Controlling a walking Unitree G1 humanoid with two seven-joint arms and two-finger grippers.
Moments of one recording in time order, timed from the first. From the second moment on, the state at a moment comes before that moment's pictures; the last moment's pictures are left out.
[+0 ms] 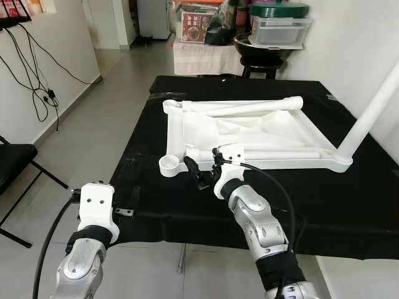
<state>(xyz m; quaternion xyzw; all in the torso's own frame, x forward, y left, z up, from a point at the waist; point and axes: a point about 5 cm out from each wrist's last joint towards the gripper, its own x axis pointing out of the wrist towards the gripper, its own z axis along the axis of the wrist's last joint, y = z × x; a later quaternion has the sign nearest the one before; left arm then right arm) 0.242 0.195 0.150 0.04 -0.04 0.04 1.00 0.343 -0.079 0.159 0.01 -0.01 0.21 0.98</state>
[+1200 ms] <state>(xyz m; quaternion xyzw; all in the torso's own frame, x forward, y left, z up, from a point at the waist) 0.247 0.185 0.153 0.02 -0.02 -0.06 1.00 0.354 -0.074 0.161 0.04 -0.01 0.23 0.97</state>
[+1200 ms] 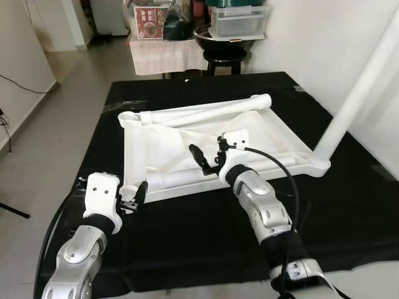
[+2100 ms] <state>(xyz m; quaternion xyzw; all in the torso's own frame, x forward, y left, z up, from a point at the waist) 0.298 0.184 0.159 -0.34 0.08 -0.07 0.93 0.355 -0.095 0.184 -0.03 -0.05 0.23 0.97</state>
